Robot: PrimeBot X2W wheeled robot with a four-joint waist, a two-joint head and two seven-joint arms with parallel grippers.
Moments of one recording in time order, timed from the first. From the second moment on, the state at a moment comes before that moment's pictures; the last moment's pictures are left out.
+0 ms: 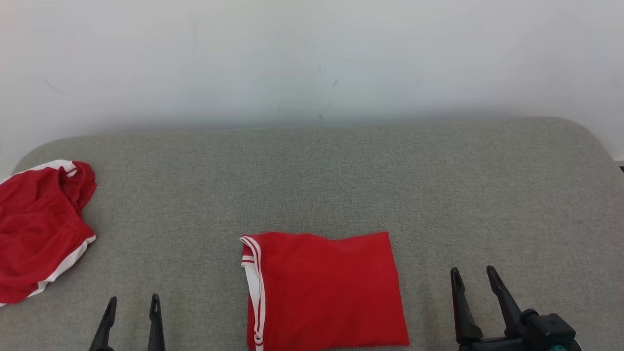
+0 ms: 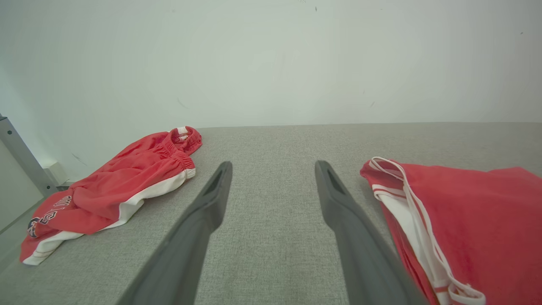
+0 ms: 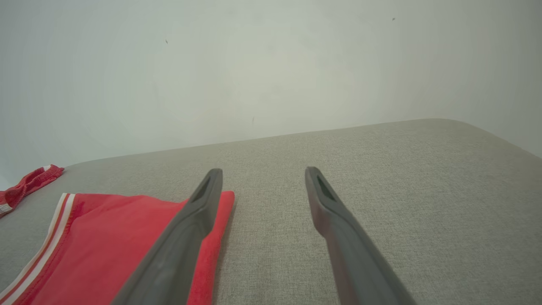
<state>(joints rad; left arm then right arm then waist) 0.07 0.06 0.11 0.15 -0.05 -0.12 -0.26 0.04 -0.07 -0.02 0.18 0.17 0.13 -0.26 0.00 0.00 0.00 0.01</state>
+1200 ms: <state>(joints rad) 0.07 0.08 0.09 0.18 -0.07 -0.13 -0.26 0.02 -0.07 0.00 0.24 0.15 0.13 -0.26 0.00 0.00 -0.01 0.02</state>
